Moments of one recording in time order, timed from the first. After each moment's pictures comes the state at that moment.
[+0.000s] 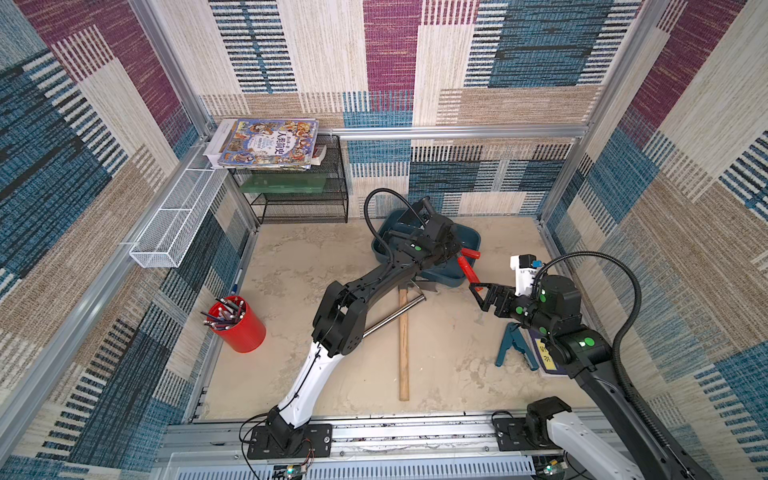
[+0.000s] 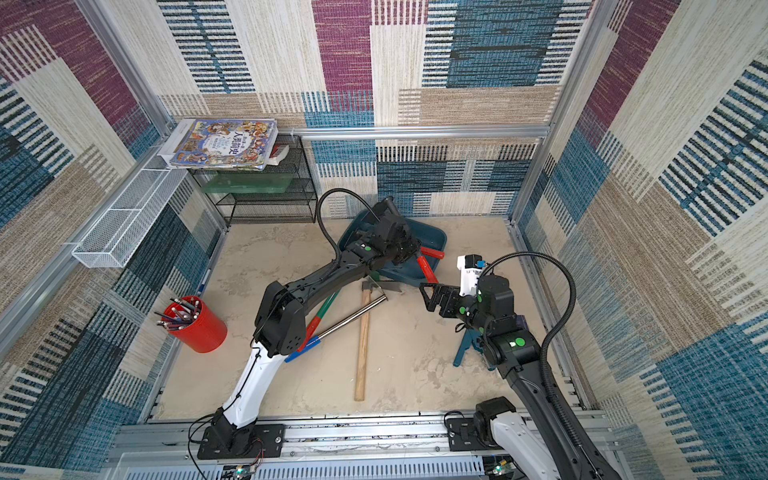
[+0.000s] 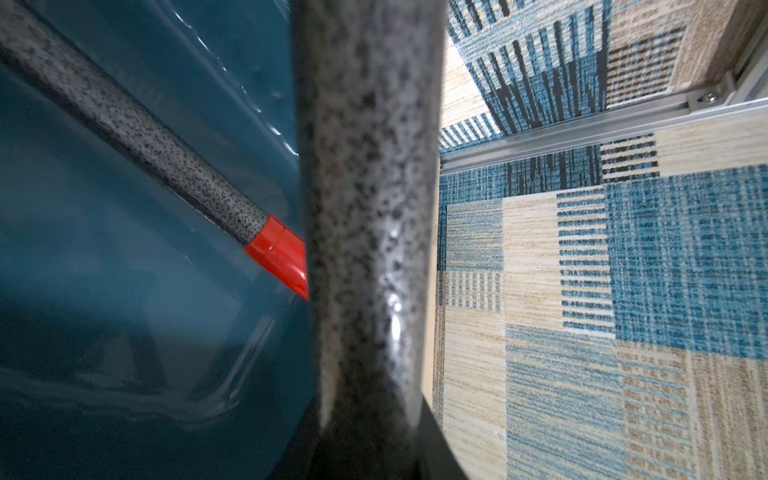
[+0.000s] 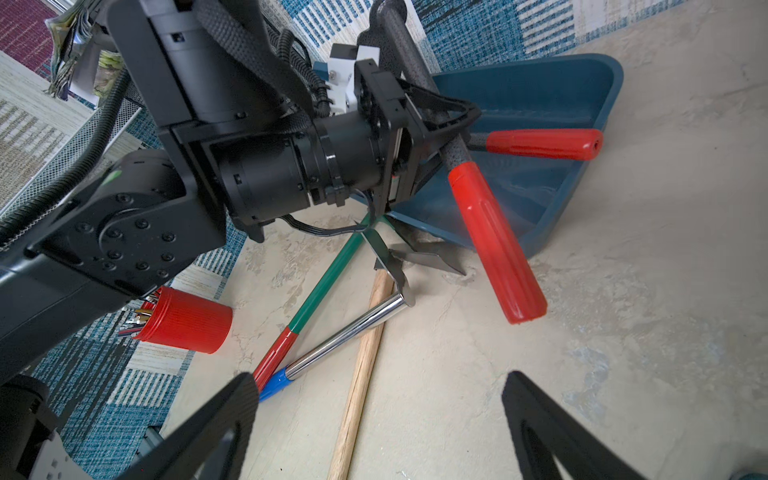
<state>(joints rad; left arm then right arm) -0.75 2.37 2.17 -0.30 0.02 -1.15 0.24 0.78 0.74 -0.38 -0.33 0.50</state>
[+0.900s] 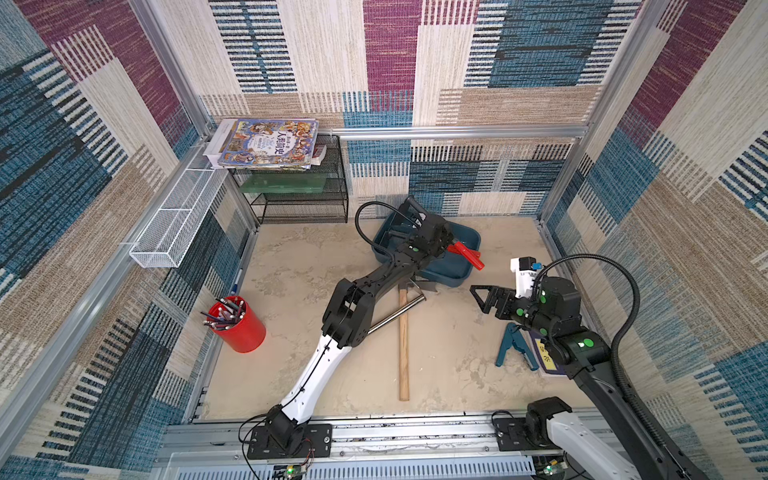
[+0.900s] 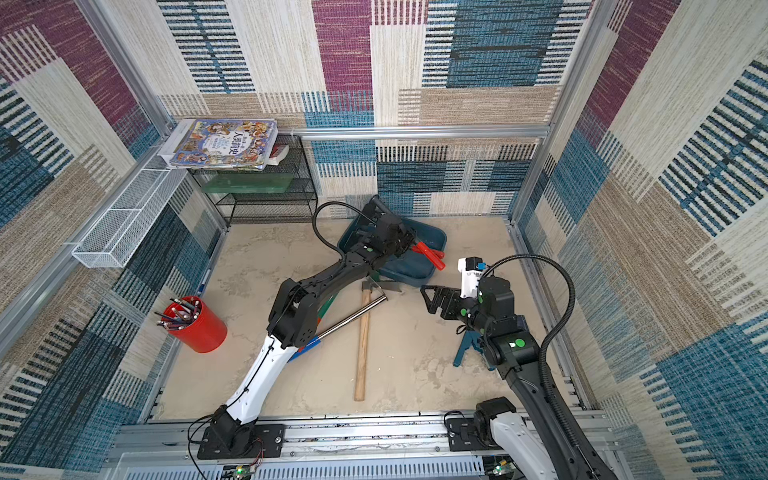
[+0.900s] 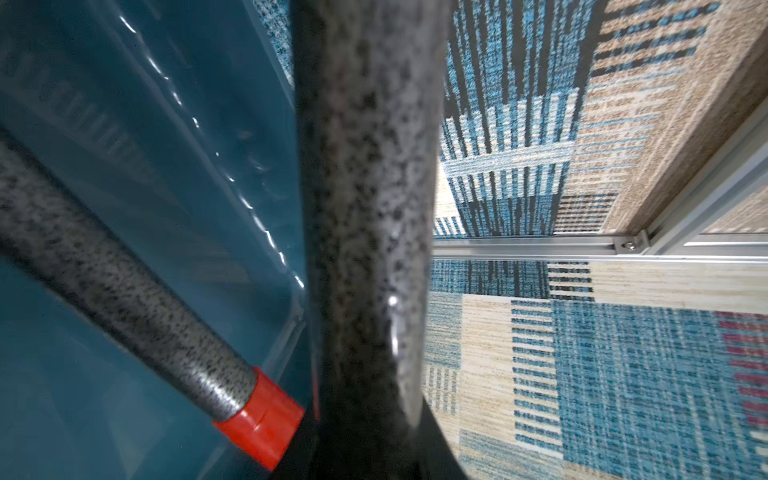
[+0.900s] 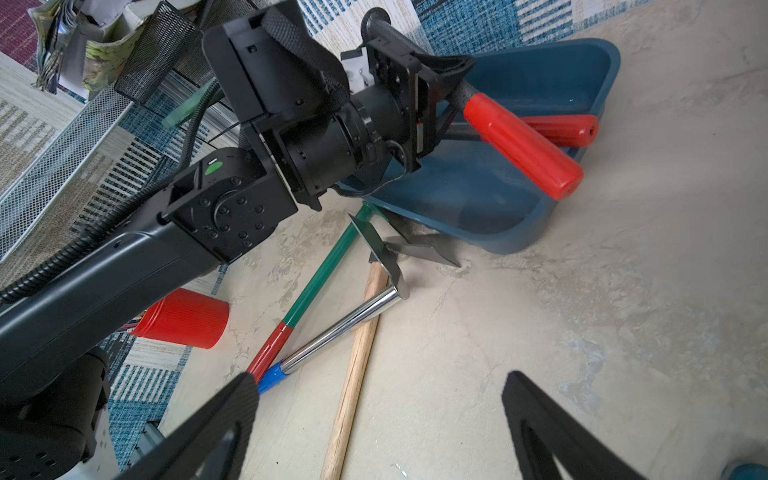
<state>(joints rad) -0.70 2.57 2.30 -0.06 -0.05 -1.34 0.21 0.77 0.70 -0.38 -0.36 0.49</state>
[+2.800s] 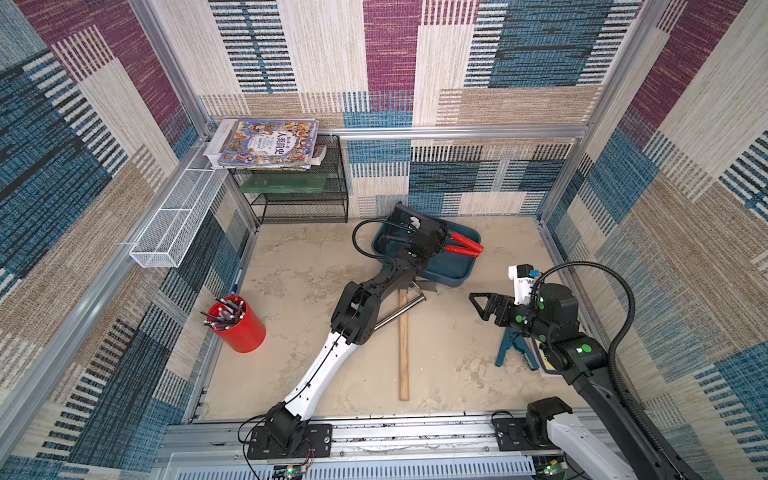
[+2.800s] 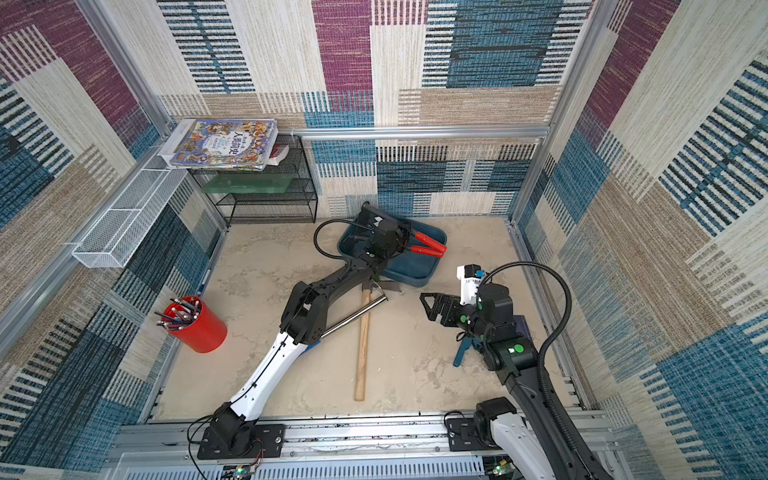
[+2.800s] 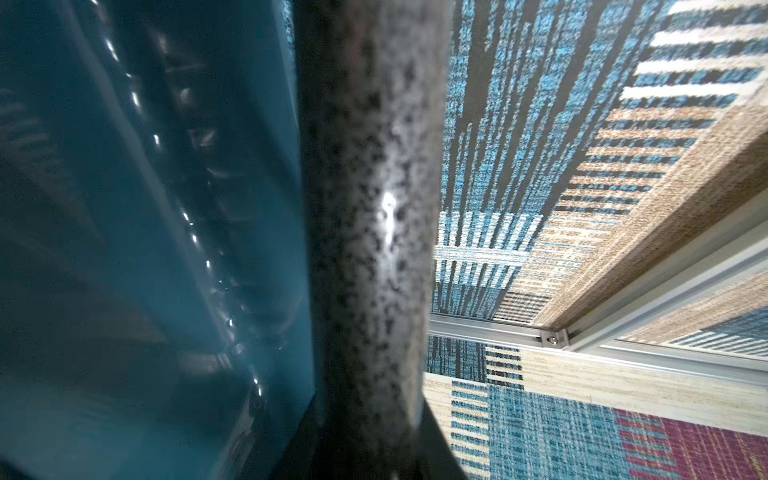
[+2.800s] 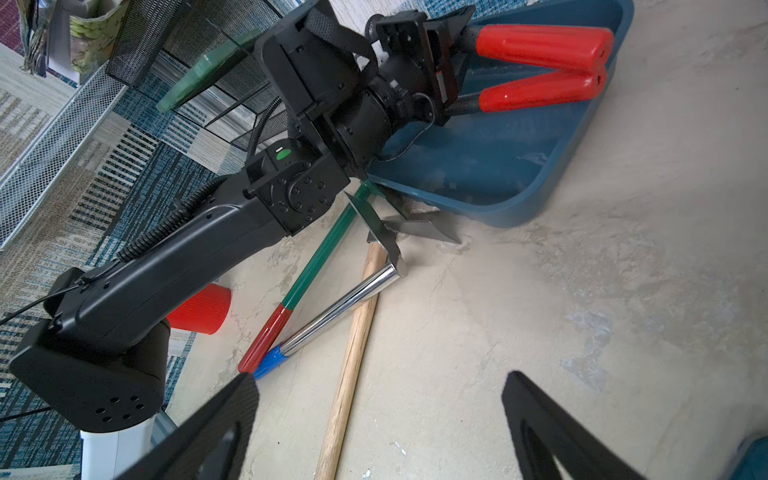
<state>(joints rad) -0.66 2.77 2.46 0.10 -0.14 -1.55 0.21 0.74 0.65 -0.38 -0.39 0.51</state>
